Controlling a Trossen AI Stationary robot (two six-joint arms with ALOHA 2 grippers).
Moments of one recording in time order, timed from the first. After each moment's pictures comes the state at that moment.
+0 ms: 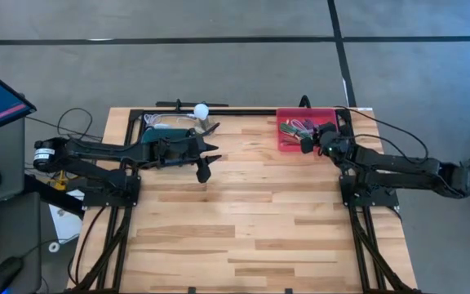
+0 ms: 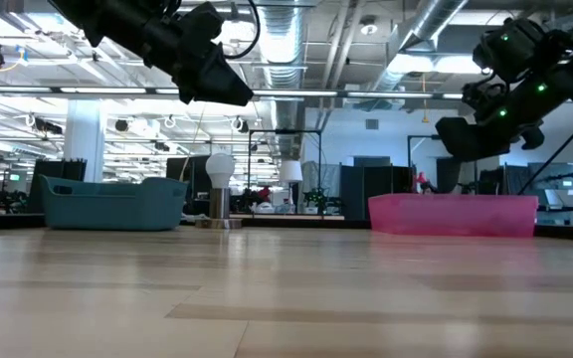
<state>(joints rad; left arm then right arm) 0.10 1.05 0.69 0.11 -0.21 -0.04 -0.45 0.80 0.28 -0.02 0.78 0.29</state>
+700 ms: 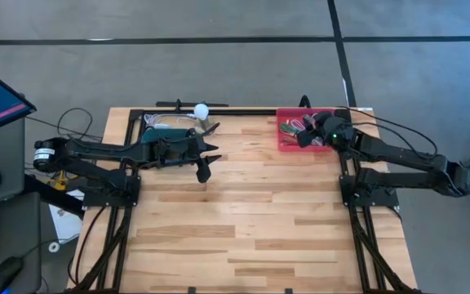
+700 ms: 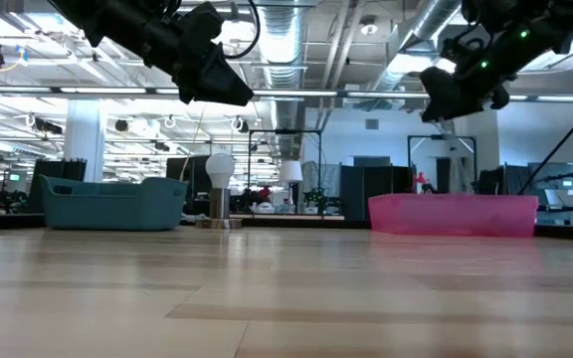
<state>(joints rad) 0.10 1.05 0.69 0.11 -0.21 -0.04 -0.44 0.82 0.55 -0.19 0.62 0.15</state>
